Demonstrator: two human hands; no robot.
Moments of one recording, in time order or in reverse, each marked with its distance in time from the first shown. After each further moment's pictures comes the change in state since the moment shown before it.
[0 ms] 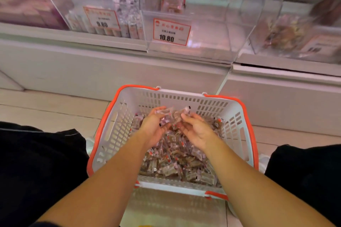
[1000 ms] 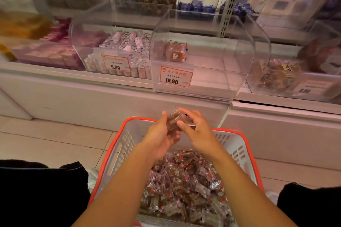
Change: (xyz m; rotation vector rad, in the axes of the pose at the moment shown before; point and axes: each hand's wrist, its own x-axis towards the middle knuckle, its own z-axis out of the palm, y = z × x) left_hand -0.050 0.084 0.054 -0.042 -0.132 0.014; right_hand -0.038 -0.072 0.069 -1.037 -0.204 -0.676
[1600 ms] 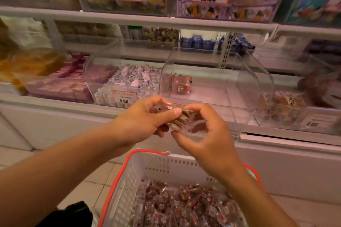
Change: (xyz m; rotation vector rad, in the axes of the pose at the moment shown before) left_hand -0.082 0.148 0.032 0.730 -0.215 0.491; right_hand -0.001 -0.131 -0.007 -0.161 0.244 -0.456
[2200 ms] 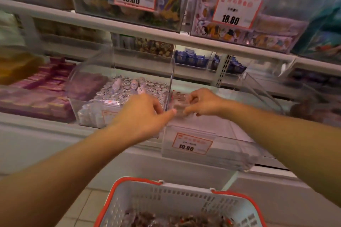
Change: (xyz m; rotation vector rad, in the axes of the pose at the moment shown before) left_hand 0.089 0.001 -0.050 0.854 0.304 0.165; right_hand 0.204 0.099 0.001 -0.439 -0.466 0.502
